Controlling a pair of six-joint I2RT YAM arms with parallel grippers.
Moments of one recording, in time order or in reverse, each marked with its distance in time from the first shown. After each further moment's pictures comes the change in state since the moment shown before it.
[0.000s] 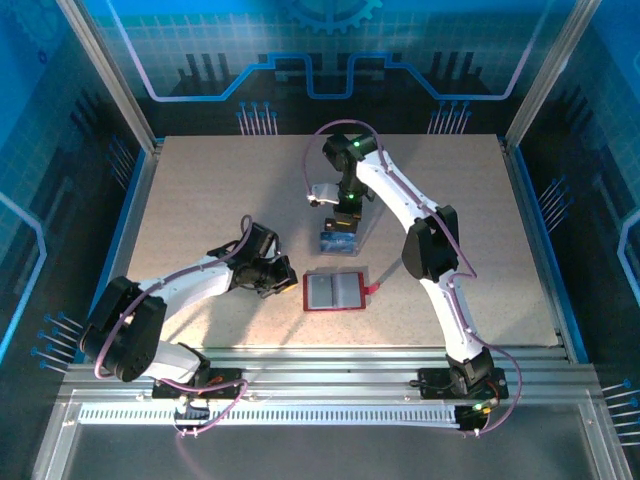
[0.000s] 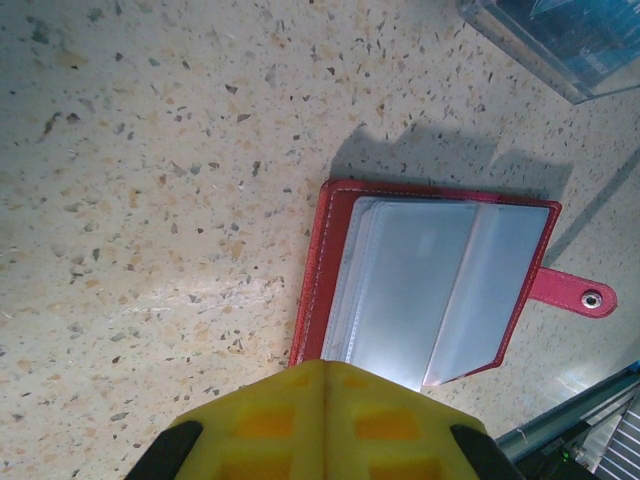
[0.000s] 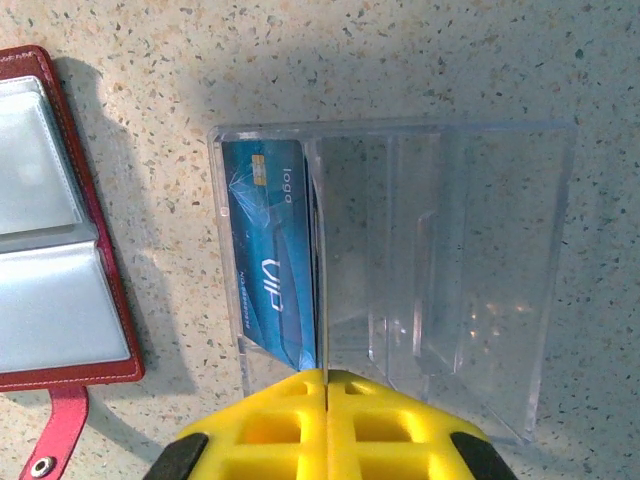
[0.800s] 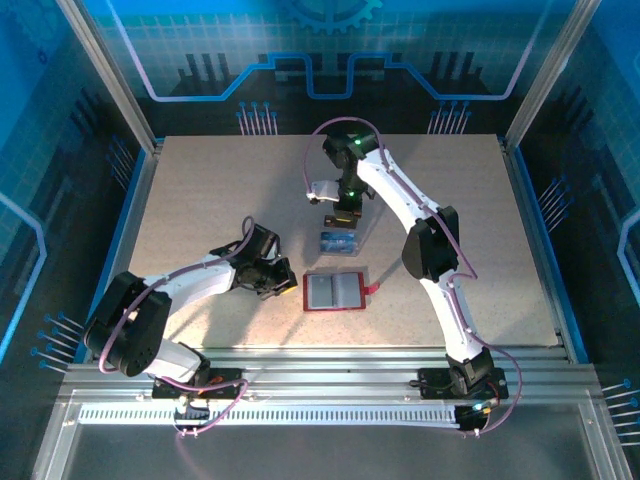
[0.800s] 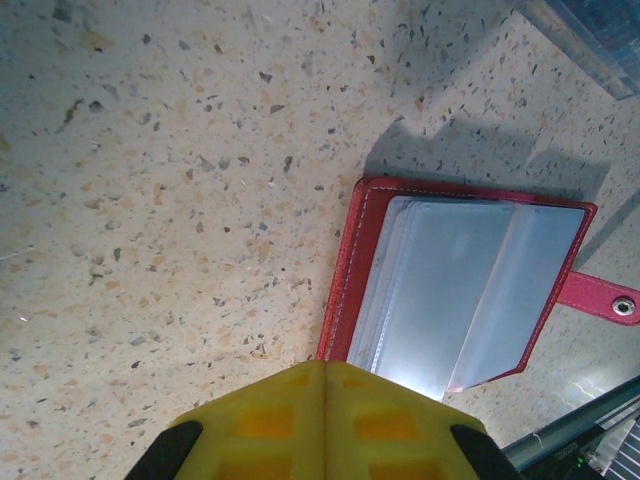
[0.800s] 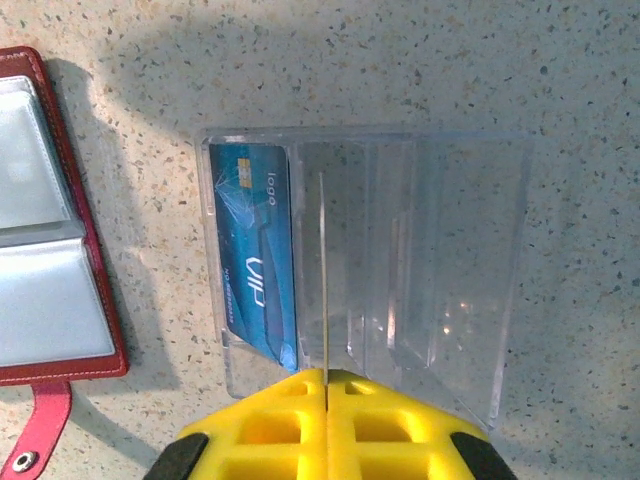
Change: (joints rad) left arm 0.001 0.031 0.002 -0.009 0.000 0.003; right arm 0.000 0.000 0.032 -0.003 0.016 -0.023
